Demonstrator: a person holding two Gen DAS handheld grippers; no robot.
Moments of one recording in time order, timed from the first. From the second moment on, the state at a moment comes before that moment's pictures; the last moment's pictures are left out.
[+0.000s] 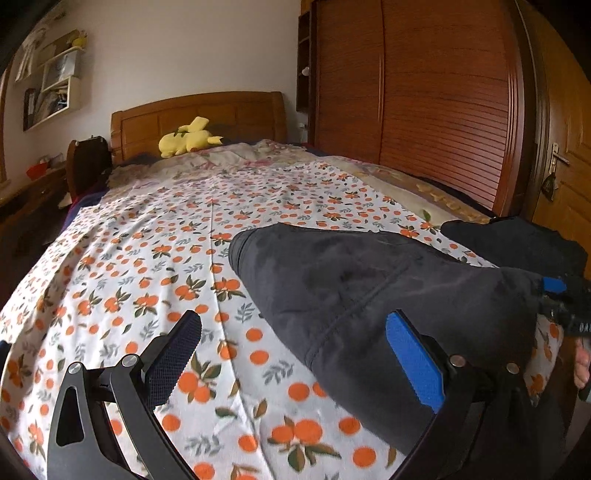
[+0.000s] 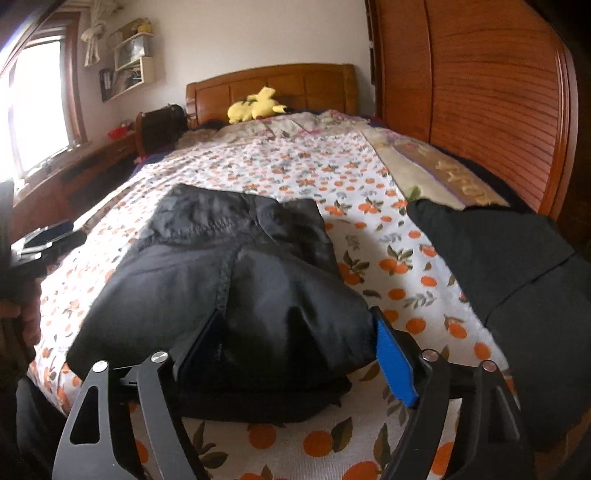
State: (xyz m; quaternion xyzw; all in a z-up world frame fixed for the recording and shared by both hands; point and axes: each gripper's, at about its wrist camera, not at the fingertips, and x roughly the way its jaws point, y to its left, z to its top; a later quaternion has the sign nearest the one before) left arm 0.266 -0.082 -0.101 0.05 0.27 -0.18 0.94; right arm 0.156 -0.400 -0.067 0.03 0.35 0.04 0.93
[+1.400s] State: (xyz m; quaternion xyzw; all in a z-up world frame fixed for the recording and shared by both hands) left arm 0.443 -0.113 -0.153 0.05 0.39 -0.21 0.90; right arm 0.167 -0.403 -0.116 0.14 0.43 0.11 0.89
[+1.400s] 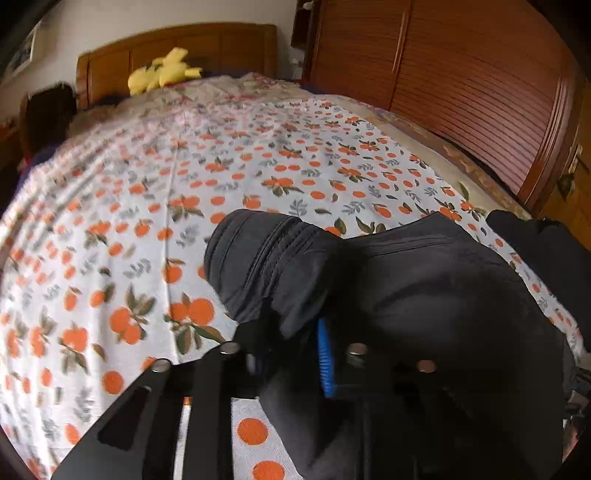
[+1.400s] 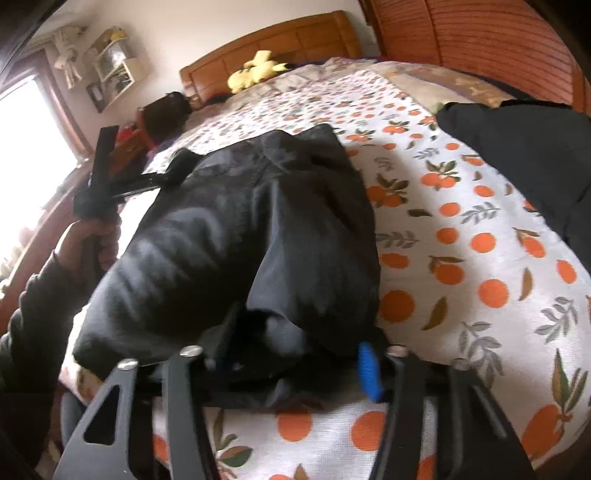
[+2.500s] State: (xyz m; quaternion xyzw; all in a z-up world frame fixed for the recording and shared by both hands) left arm 0.348 -0.412 0.088 0.07 0.19 -0.31 0.93; right arm 0.110 -0.607 0.068 0.06 0.21 0.00 0.98
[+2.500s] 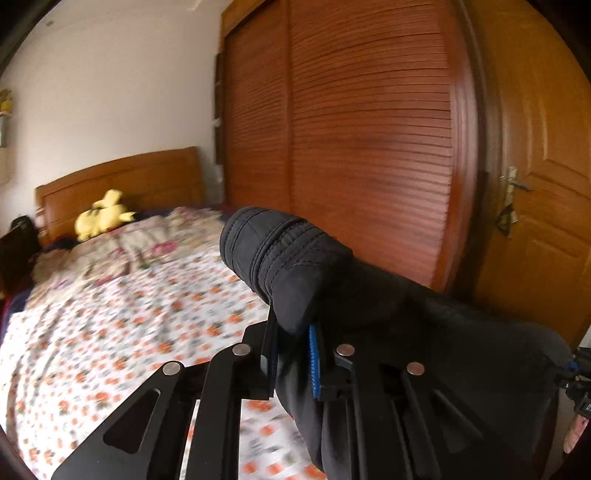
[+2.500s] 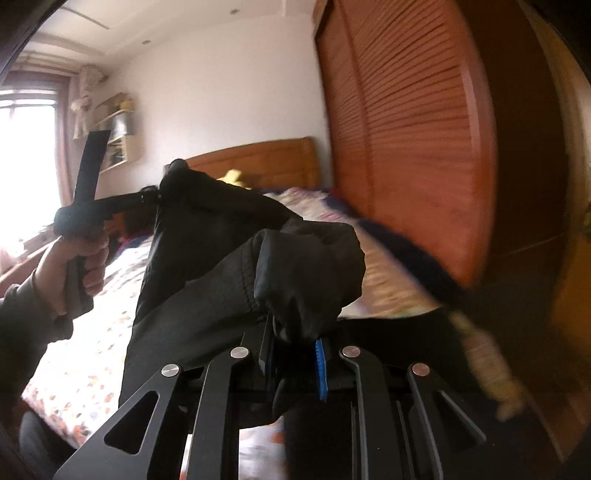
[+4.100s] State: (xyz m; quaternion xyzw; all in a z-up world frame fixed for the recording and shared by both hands) left arm 0.204 -0.341 -0.015 0.11 0.23 -0.35 0.90; right arm 0.114 -0.699 -0.010 0.06 0.33 -0.17 0.93
